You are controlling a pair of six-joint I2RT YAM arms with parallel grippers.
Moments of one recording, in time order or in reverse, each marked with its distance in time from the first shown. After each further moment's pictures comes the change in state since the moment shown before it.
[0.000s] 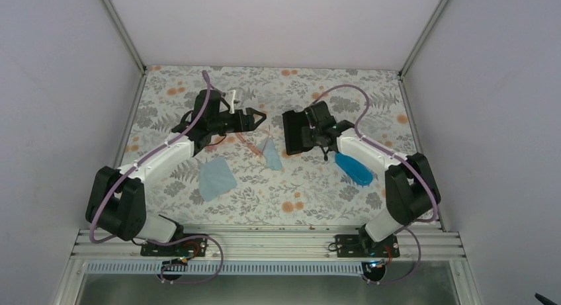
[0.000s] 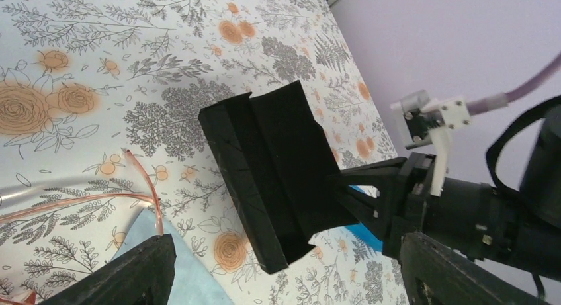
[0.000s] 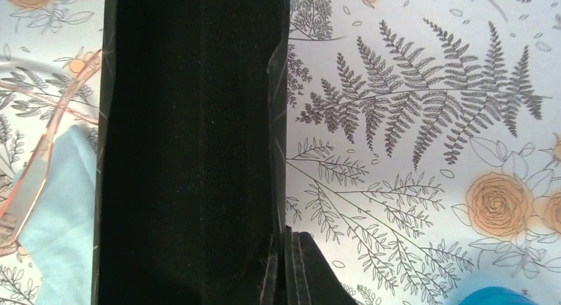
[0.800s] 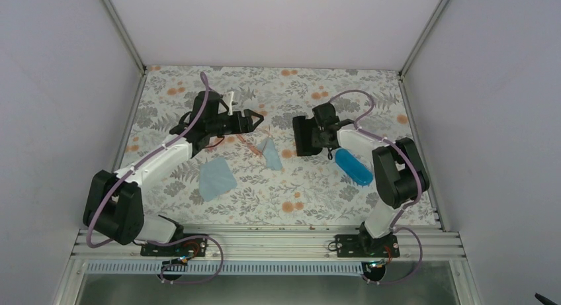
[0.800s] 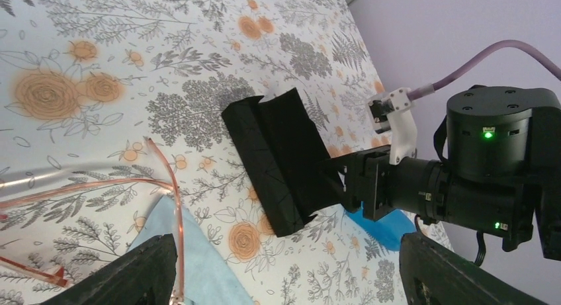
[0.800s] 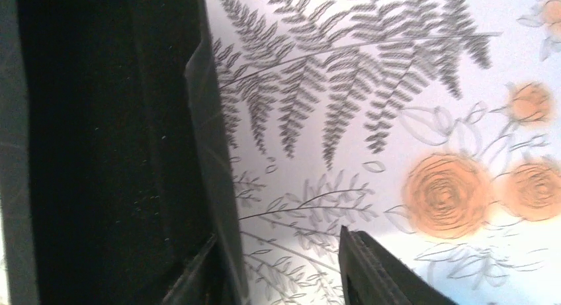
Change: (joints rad) left arm 0.000 -0.022 -0.009 -0.048 -0.038 0.005; right arm -0.132 0.166 -0.031 0.067 0.012 0.043
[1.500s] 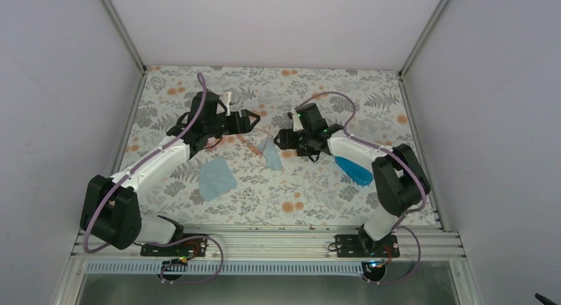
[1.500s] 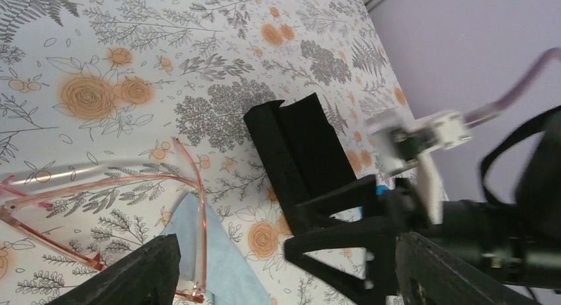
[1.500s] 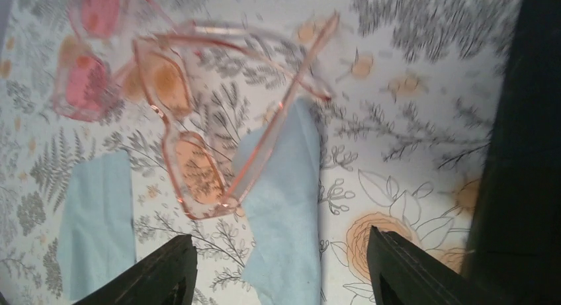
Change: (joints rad) left arm 0.000 -0.042 0.002 -0.059 -0.071 0.017; right arm 0.155 -0.089 0.007 0.169 -0.466 0.047
